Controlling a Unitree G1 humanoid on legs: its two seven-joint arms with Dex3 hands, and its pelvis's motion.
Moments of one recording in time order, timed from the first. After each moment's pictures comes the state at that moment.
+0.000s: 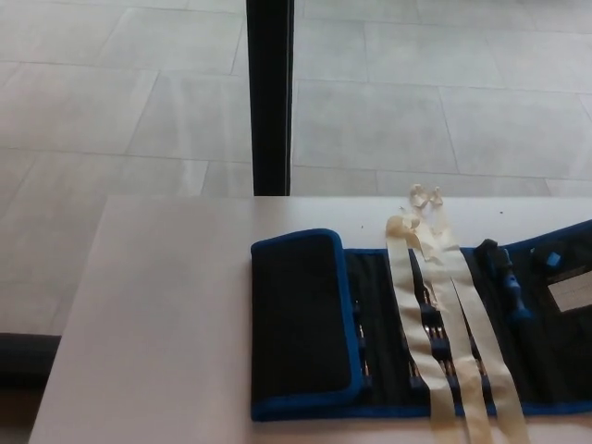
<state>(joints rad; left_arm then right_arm) -0.07 0.59 0.34 1.08 -0.04 0.03 -0.02 -0.05 -0.45 -0.60 1.00 0.14 0.05 0.01</state>
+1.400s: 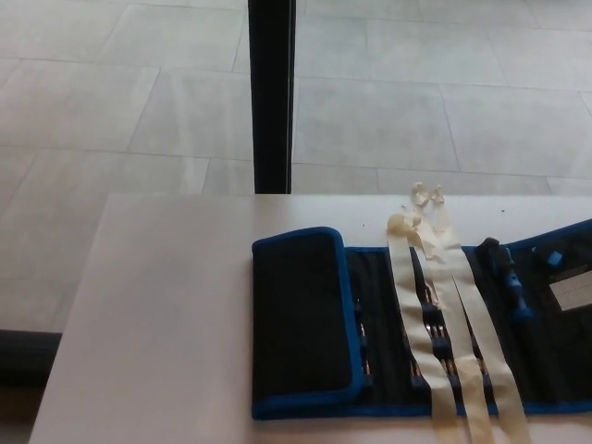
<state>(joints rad) -0.15 0.69 0.61 1.27 -0.20 0.04 -0.02 -0.36 -0.59 -0.84 0.43 0.56 0.29 -0.06</state>
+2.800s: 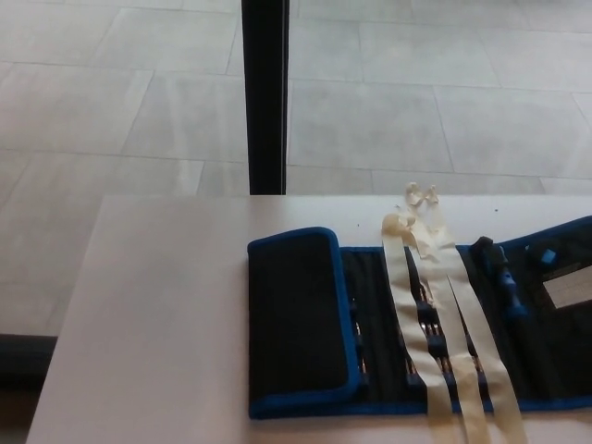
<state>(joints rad) -0.13 0.72 0.57 1.27 -0.22 0.04 -0.02 -0.28 -0.62 -0.33 0.64 0.39 0.35 0.21</state>
